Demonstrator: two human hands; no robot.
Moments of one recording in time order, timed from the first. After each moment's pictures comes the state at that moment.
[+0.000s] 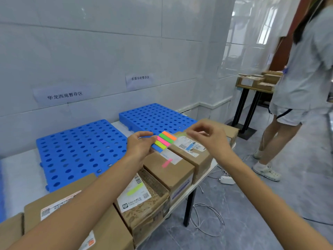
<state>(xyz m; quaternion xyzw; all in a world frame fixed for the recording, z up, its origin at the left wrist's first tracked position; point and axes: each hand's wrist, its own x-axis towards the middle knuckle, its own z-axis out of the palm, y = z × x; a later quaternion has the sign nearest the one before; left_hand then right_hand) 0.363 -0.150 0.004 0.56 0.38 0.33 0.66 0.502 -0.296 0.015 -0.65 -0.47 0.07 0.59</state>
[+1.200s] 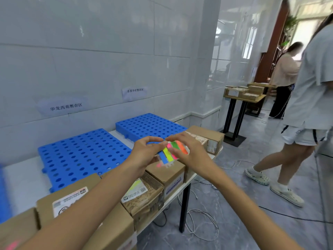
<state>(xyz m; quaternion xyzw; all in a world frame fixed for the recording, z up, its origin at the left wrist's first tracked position) 0.324 -0.212 0.035 0.63 0.27 0.26 0.68 0.445 -0.325 0.013 -0.68 -0.58 -0.04 0.44</state>
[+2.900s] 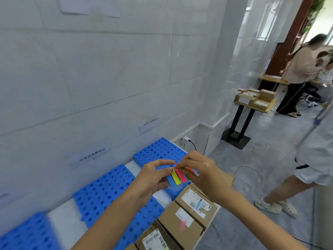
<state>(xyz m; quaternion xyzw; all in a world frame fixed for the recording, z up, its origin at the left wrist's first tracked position) 0.311 -0.097 0.320 0.58 0.29 0.10 0.75 0.445 -0.217 0.309 -0.67 -0.65 -0.10 0.35</state>
